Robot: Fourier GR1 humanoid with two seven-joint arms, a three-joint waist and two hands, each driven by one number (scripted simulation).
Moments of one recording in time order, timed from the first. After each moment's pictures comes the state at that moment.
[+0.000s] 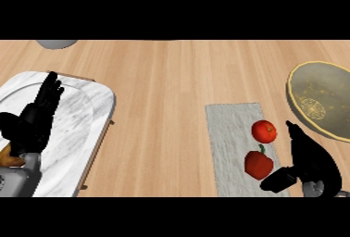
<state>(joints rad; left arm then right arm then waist) -0.16 0.48 -0.12 -1.51 0.22 0.29 0.07 -0.08 -0.49 0.38 -1.87 0.54 0.14 1.23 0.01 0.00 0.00</state>
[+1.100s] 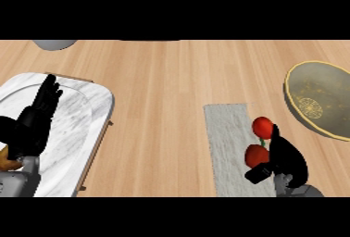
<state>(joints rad) -0.13 0.44 -0.08 -1.53 0.18 0.25 0.08 -0.06 -0.24 0.31 -1.66 0.71 0.14 1.15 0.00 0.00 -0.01</state>
